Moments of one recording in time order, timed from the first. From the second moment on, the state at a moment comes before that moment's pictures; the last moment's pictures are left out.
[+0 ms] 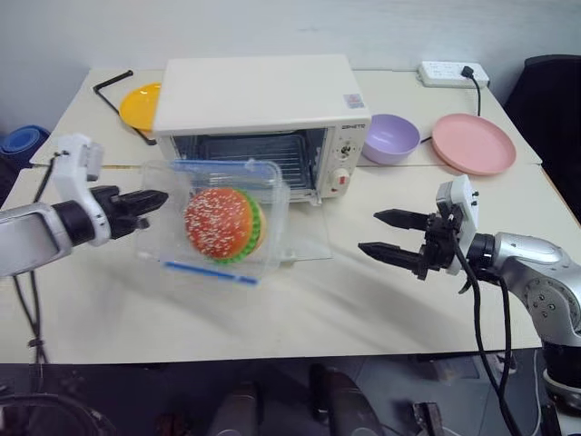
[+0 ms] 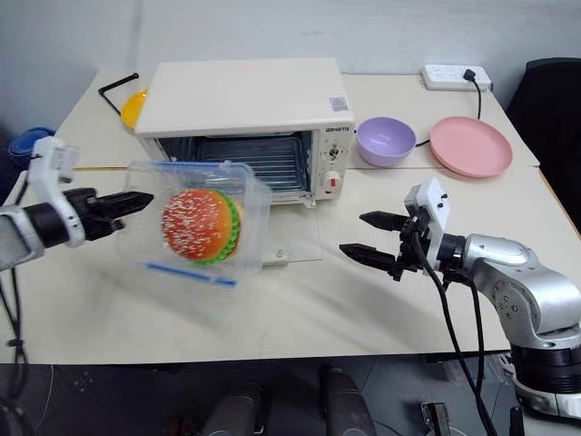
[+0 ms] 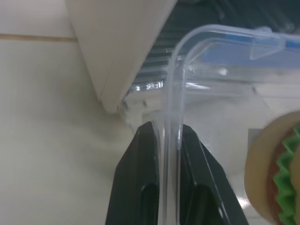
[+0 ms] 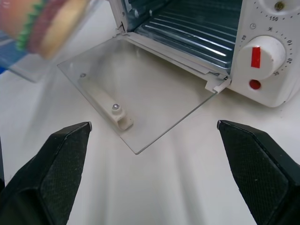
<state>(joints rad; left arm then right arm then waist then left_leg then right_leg) -0.57 0.90 0.29 -0.10 -1.43 1.16 0.23 -0.31 -0.78 -0.21 -0.35 0.74 0.78 0.89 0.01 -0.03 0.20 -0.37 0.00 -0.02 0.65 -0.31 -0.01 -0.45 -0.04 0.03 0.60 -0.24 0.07</state>
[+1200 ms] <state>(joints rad) -0.16 1.03 0.58 -0.36 -1.37 1.04 -0.57 -0.37 -0.69 -0.07 -0.47 0.90 0.86 0.82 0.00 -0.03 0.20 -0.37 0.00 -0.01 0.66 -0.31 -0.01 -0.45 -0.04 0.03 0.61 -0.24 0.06</state>
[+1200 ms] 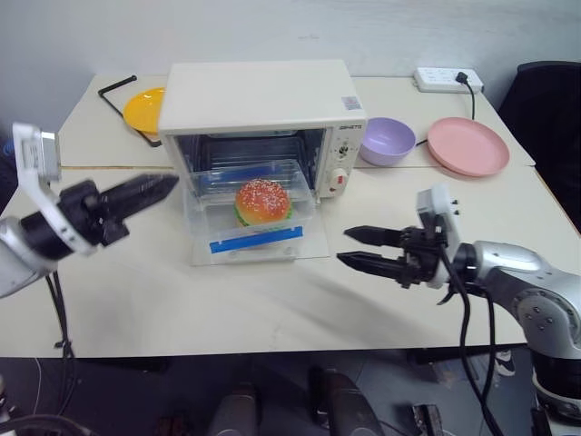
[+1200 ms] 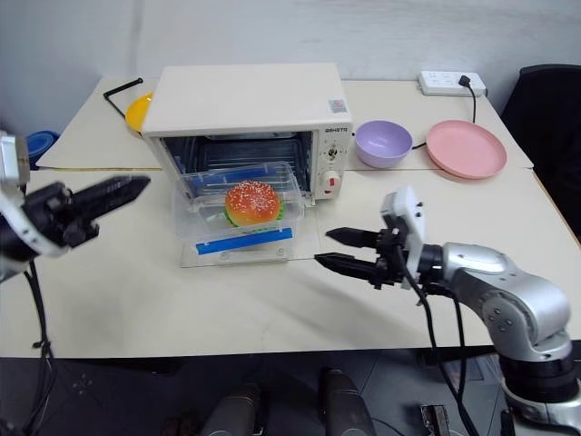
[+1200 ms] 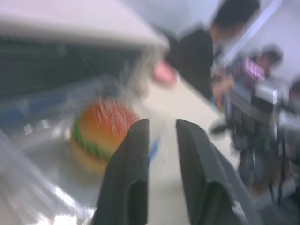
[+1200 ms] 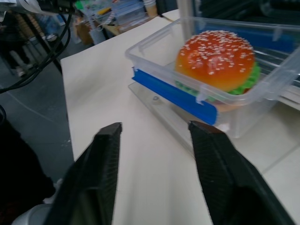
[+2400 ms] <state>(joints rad) -0.62 0.52 0.04 -0.02 -0.45 0.66 -0.45 -0.88 -0.15 0.14 0.36 0.29 0.39 0.56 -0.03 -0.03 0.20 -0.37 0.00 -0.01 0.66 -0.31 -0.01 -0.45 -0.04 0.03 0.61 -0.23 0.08</state>
